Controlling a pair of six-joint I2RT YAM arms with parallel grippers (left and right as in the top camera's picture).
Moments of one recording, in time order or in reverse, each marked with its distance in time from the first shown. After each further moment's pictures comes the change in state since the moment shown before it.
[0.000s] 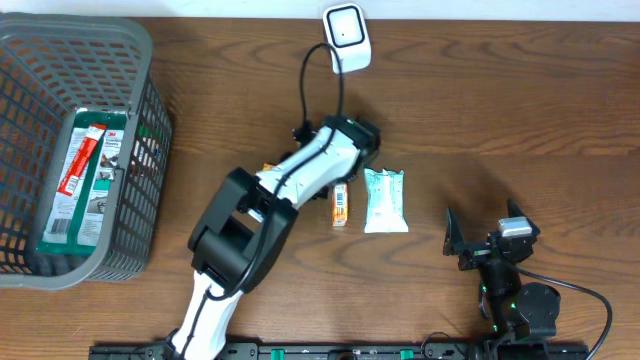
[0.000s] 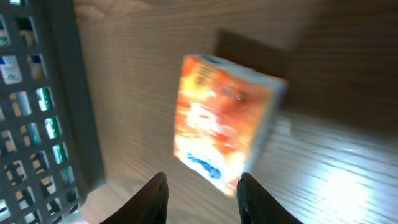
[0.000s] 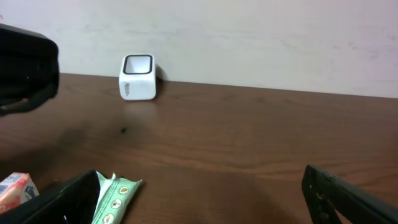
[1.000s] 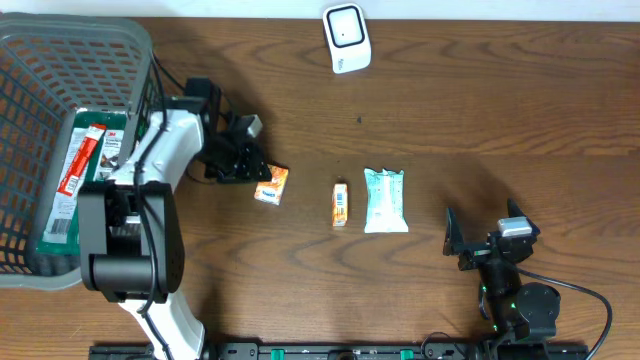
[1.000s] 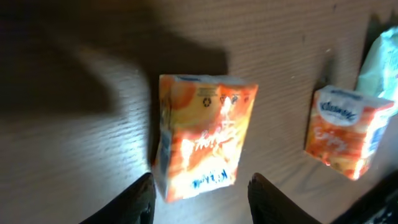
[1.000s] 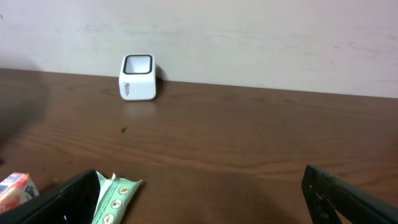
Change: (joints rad) left arm 0.618 -0.246 -0.307 0.378 1.080 0.811; right arm 0.000 0.000 0.000 0.000 0.000 0.000
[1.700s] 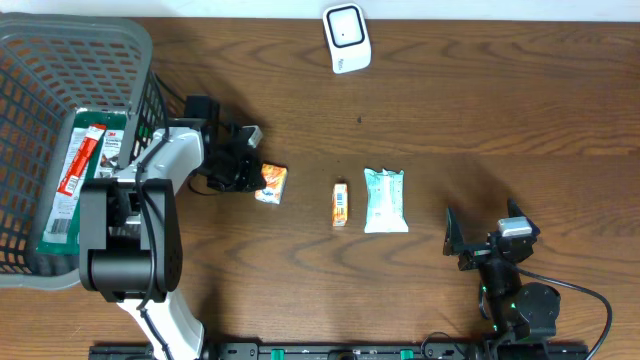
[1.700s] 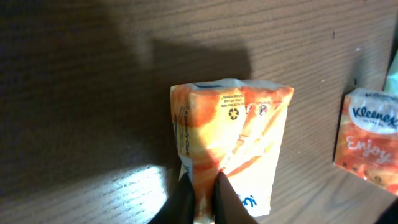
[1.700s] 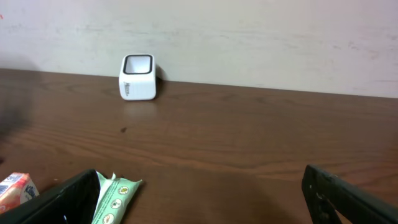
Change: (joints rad) left arm 0.021 0.003 -0.136 0.184 0.031 0.031; right arm 0.000 0.000 0.000 0.000 0.000 0.000
